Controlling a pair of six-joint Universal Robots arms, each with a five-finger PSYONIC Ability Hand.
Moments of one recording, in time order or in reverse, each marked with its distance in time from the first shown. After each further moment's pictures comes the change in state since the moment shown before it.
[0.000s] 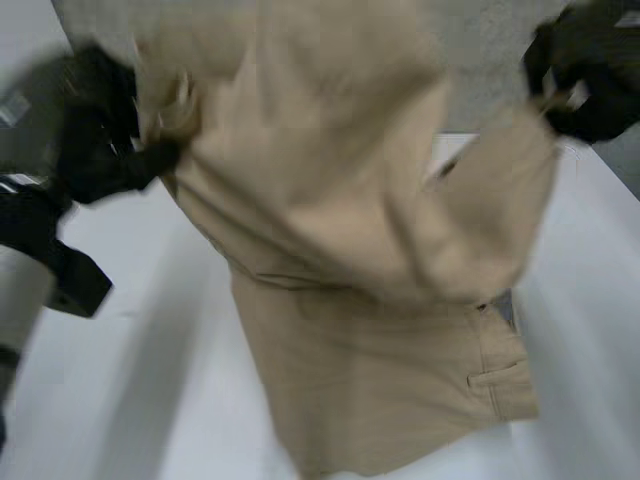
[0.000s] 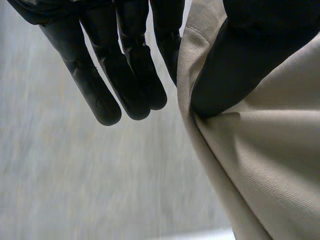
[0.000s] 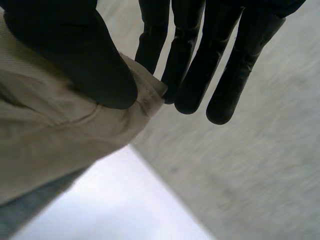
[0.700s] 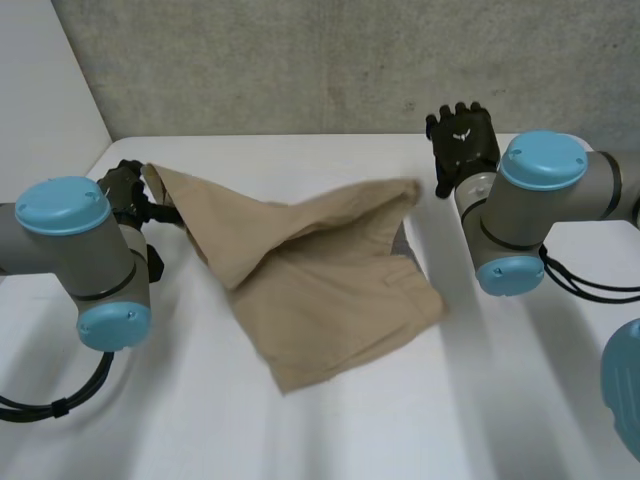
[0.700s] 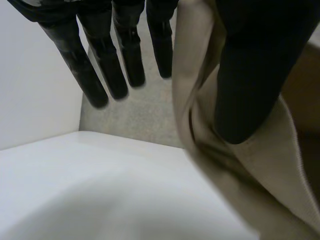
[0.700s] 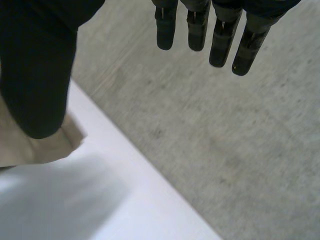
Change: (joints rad) left arm 0.237 -0.927 0.407 0.220 -0.136 -0.209; right arm 0.246 0.951 -0.386 -0.691 0.453 -0.059; left_hand -0.657 -0.662 -0.652 -0.662 -0.596; right_hand -0.742 -0.941 -0.962 -0.959 -0.924
